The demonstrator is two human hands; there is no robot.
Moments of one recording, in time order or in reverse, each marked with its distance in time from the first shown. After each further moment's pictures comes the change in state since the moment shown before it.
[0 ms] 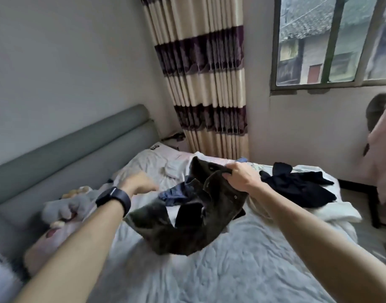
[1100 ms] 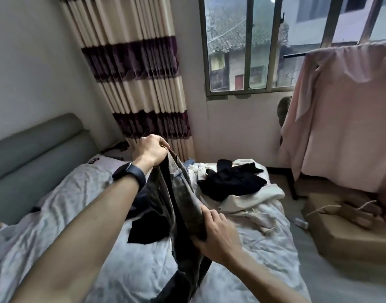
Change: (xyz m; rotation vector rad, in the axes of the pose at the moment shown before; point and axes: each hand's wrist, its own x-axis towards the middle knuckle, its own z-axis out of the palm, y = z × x) left_hand -0.019 0.193 -0.023 -0.417 0.430 0.480; right_hand -0.163 0.040 0.057 -0.208 0.182 0.065
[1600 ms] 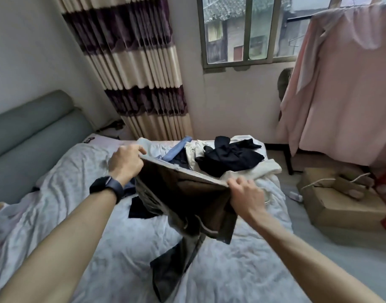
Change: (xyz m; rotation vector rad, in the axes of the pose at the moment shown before) left_hand -0.044 -0.097 0.039 0.269 -0.066 0.012; right_hand -0.002 0.074 -0.004 -0.320 0.192 0.145
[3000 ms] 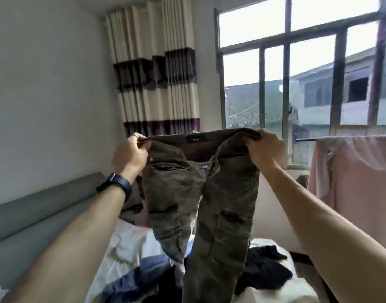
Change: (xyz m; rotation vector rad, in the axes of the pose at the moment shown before) left_hand 0.080 0.050 -0.230 -0.412 0.620 -0.049; right_hand 0.267 -0.029 -0.290 0.649 0.508 0.225
